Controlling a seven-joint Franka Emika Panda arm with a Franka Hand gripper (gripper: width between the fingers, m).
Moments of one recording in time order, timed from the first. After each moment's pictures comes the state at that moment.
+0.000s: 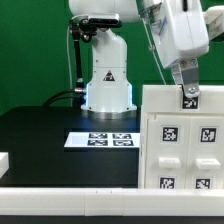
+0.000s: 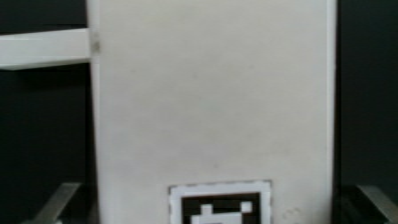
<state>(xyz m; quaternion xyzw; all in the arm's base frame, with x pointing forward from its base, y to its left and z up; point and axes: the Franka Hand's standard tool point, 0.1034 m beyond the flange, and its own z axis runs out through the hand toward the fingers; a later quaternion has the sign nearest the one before) 0.629 0.099 0.154 -0.68 0.72 0.02 0.14</state>
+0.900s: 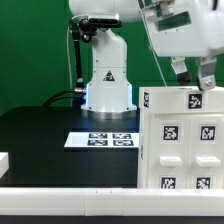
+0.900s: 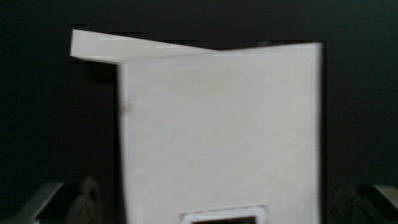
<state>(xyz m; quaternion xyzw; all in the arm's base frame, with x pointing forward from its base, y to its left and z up) 0.617 0.111 0.166 -0.78 0.61 0.07 0.11</state>
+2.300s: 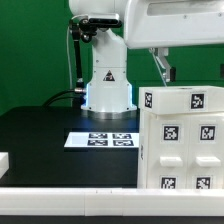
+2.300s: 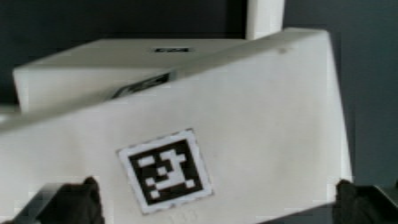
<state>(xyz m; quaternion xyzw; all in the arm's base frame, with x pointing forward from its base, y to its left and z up) 0.623 0.116 0.178 -0.99 -0.11 -0.02 0.03</state>
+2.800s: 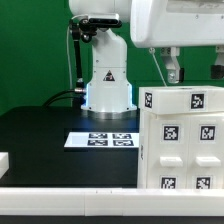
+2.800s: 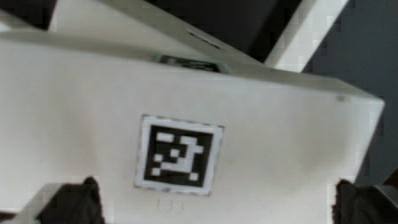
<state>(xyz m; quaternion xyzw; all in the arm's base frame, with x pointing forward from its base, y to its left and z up) 0.623 0.114 0.177 -0.96 -0.29 -0.02 0.02</state>
